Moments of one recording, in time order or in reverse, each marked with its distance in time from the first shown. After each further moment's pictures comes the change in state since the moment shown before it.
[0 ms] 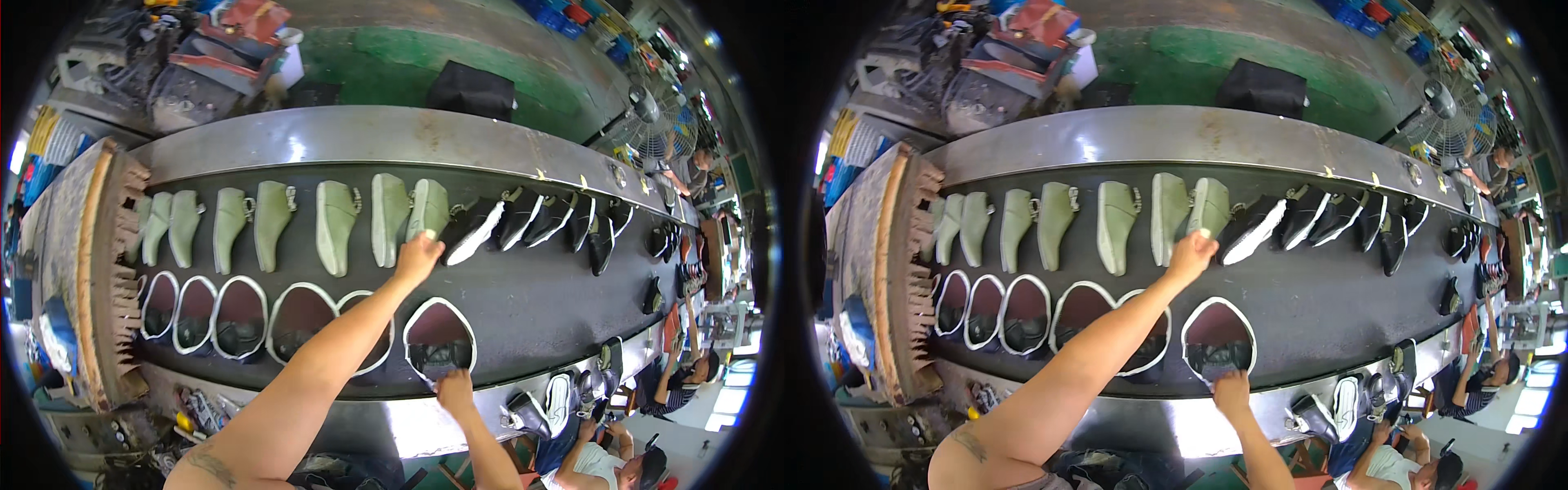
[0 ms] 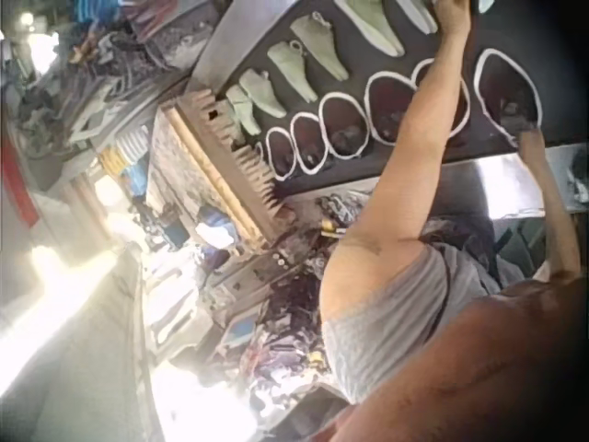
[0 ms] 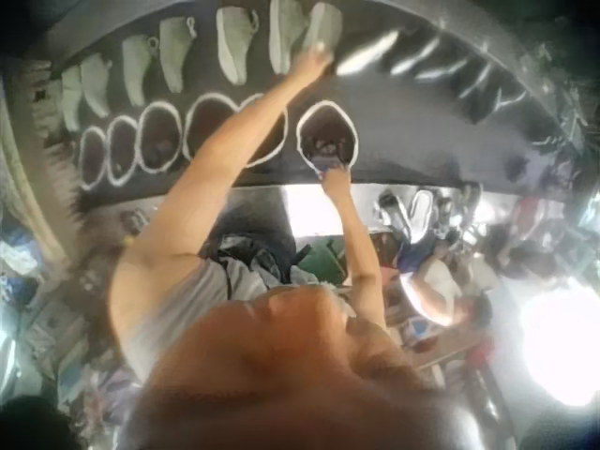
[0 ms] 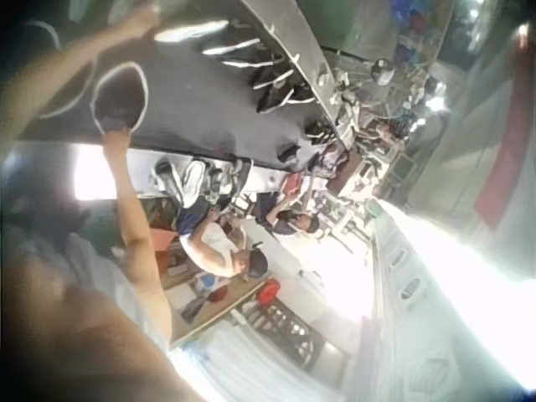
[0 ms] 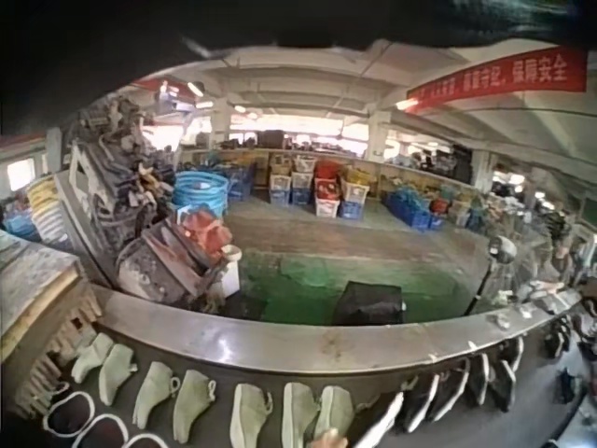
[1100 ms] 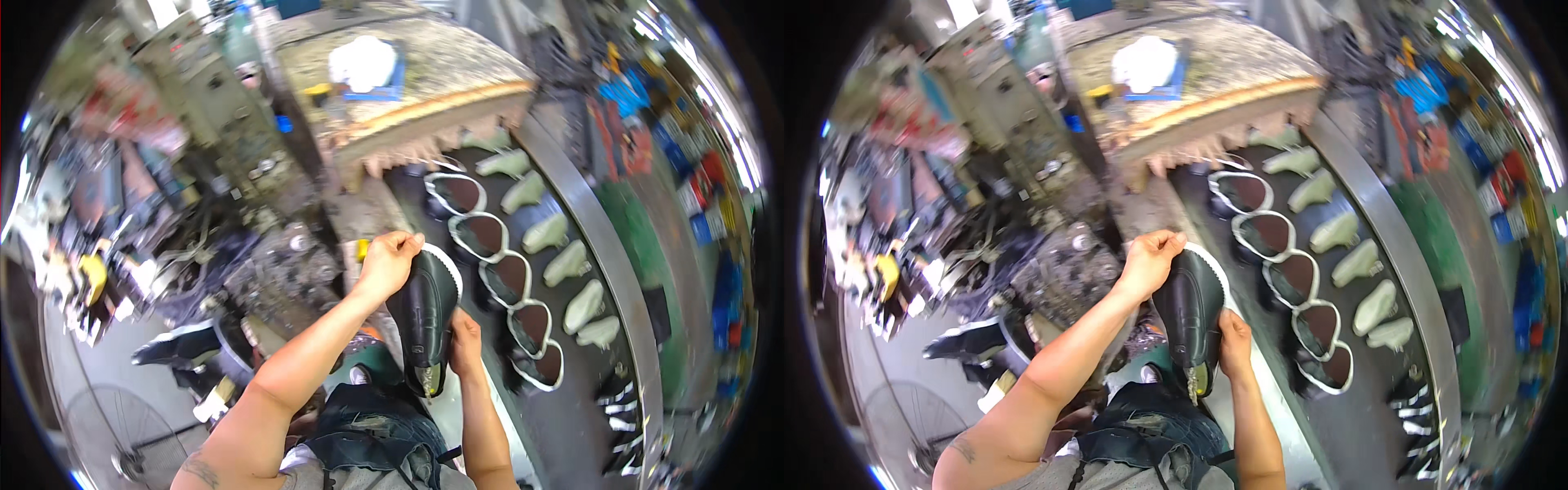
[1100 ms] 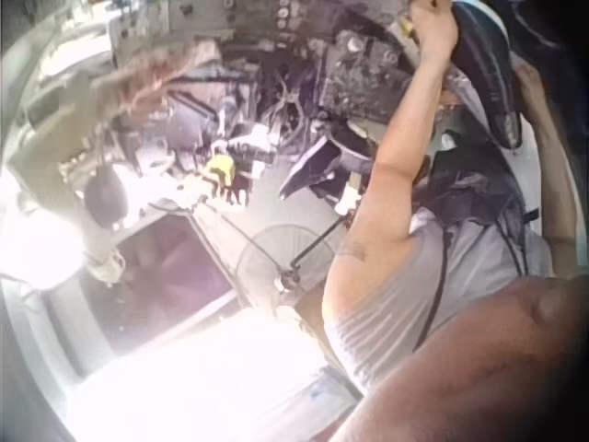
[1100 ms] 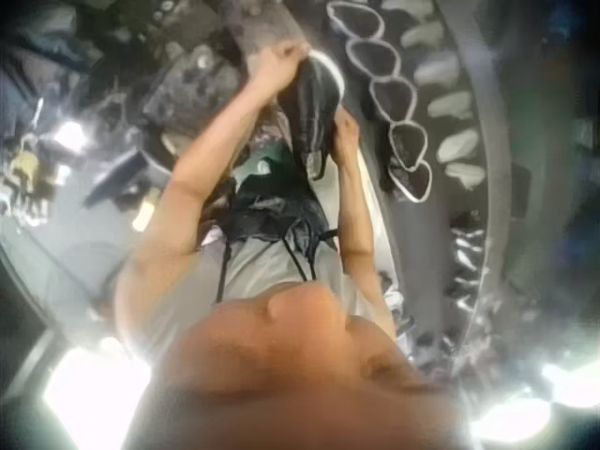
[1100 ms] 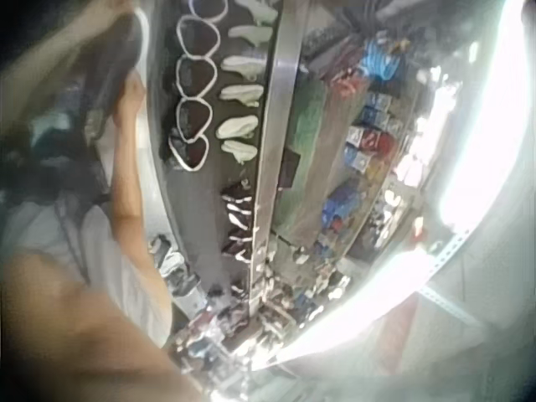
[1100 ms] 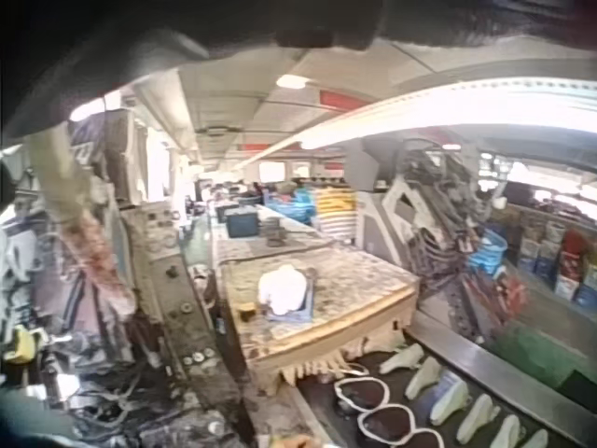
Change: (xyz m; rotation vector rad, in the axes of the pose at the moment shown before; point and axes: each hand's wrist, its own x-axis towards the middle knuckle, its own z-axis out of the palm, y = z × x) left_hand -0.684 -0.030 -0.432 -0.192 1.221 -0.287; right_hand -0.085 -0.518 -0.074 1.612 -0.679 -0.498
